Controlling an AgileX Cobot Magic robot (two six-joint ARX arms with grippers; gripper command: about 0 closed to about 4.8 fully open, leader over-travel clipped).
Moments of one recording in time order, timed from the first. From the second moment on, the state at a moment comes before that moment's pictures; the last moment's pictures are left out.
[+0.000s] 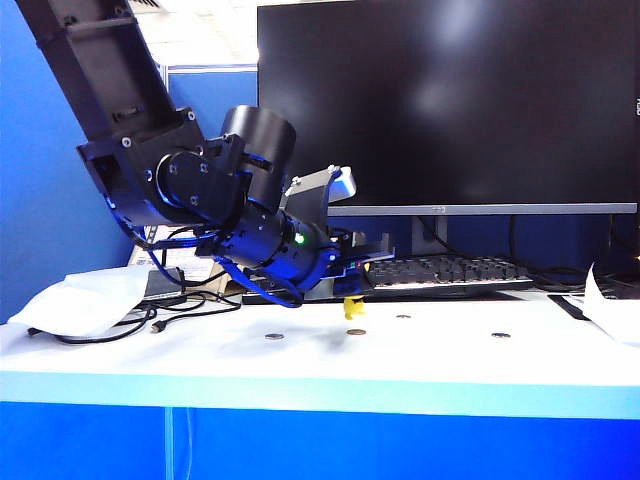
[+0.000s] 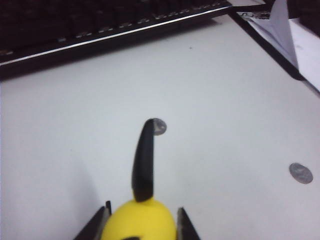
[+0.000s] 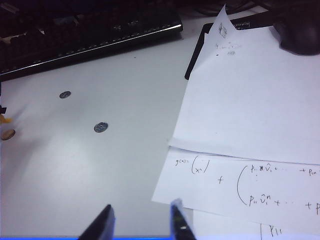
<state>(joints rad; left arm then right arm) -0.66 2.12 1.10 0.69 0.04 -0.13 0.16 0.06 0.02 -0.21 0.11 0.25</state>
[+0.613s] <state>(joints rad) -0.65 2.16 1.10 0.72 0.04 -0.13 0.16 0.06 0.02 -0.21 0.11 0.25</state>
